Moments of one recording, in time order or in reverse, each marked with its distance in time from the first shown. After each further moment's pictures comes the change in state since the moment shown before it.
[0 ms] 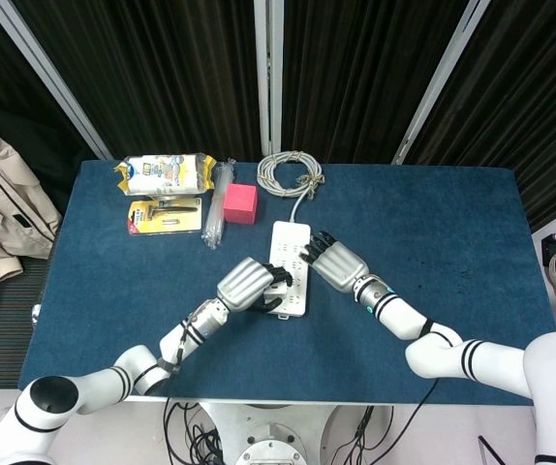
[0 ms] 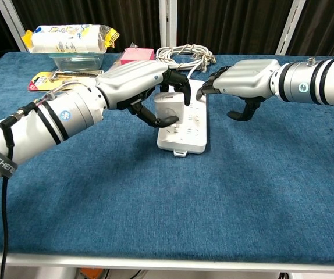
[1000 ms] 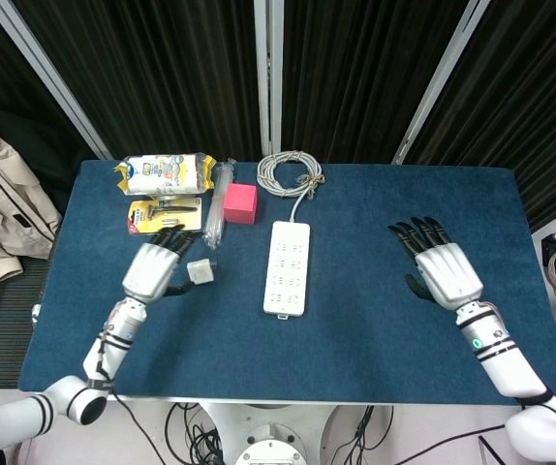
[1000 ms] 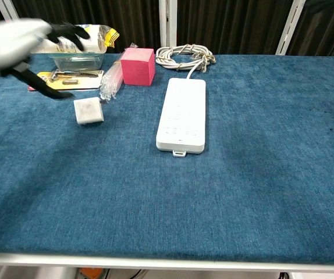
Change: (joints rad) left arm 0.303 0.389 -0.032 -0.461 -0.211 0.153 0.405; right arm -0.435 0.433 -0.026 -0.463 -0.217 0.588 0.316
